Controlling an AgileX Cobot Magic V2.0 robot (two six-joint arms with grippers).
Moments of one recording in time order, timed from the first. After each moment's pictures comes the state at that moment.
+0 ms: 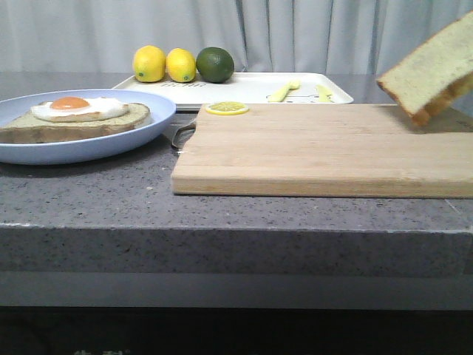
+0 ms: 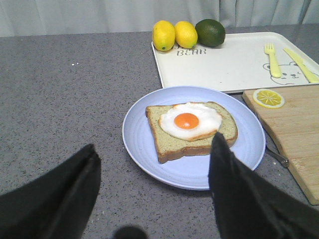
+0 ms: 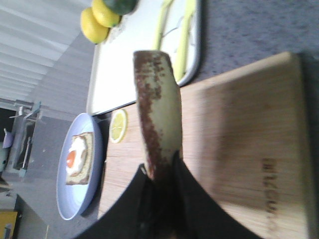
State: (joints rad) left arm -0.13 0.48 -0.75 -0.11 0.67 0.09; right arm -0.53 1.59 -1.10 1.30 1.18 -0.79
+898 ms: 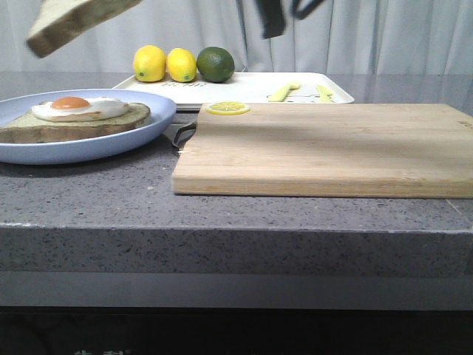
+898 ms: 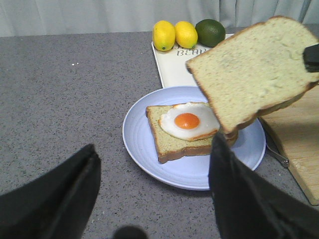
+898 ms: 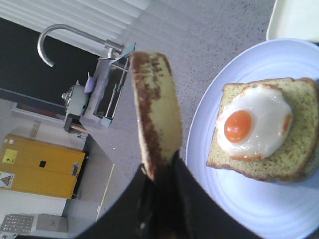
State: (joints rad) left arm -0.13 0.48 -0.75 -0.11 0.67 0.09; right arm 0.51 1.67 -1.23 1.78 0.51 -0.77
